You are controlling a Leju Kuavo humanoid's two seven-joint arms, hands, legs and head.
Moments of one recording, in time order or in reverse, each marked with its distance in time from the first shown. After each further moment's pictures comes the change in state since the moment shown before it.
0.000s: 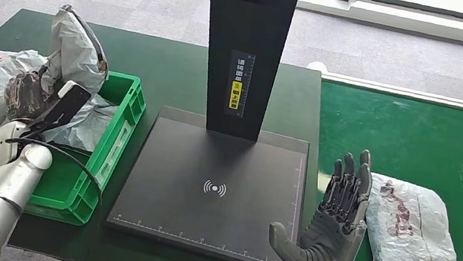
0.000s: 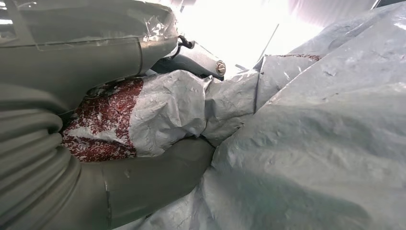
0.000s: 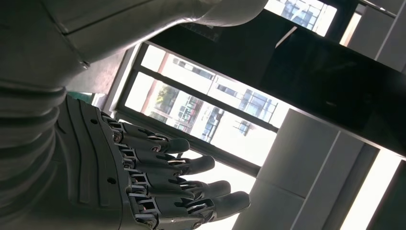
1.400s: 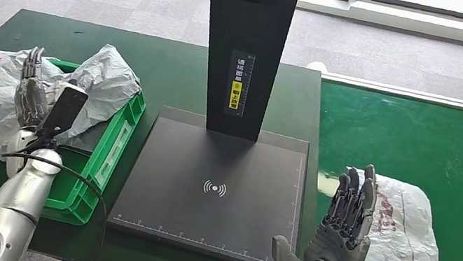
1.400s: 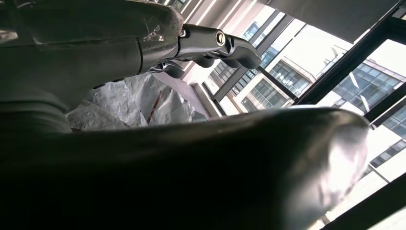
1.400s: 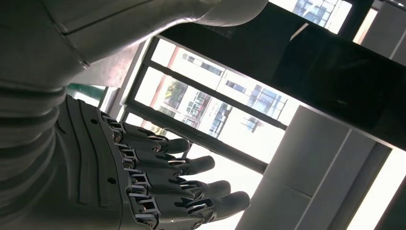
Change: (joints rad) left arm 0.071 -0.112 0.081 -0.149 0.158 -0.031 -0.123; right arm 0.078 -0.001 -0.022 -0.045 0.034 -0.002 0.000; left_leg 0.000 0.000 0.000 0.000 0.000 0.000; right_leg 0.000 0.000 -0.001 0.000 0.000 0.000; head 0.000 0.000
